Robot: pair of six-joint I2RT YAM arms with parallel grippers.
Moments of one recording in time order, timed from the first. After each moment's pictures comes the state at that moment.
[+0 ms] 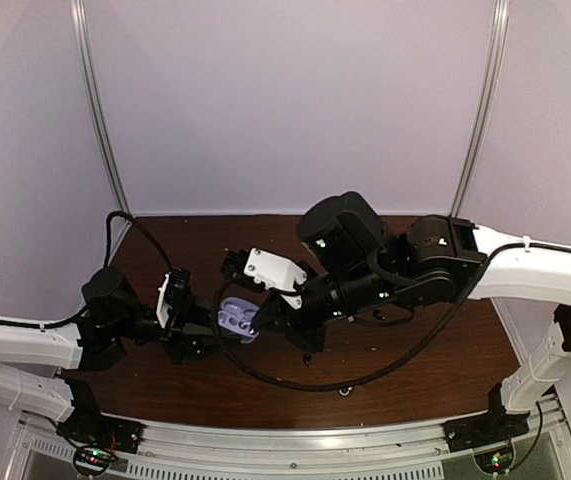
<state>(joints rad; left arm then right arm) -0.89 1.07 0.38 0.83 0.80 -0.13 1.33 1.57 1.59 -0.68 -0.02 -0.05</state>
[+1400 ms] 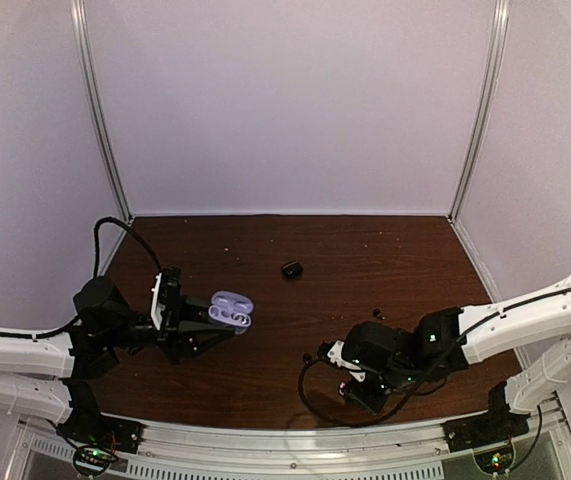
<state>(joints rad) -0.89 0.97 0.31 0.81 0.62 -0.14 1.29 1.38 0.81 -0.56 0.09 0.35</state>
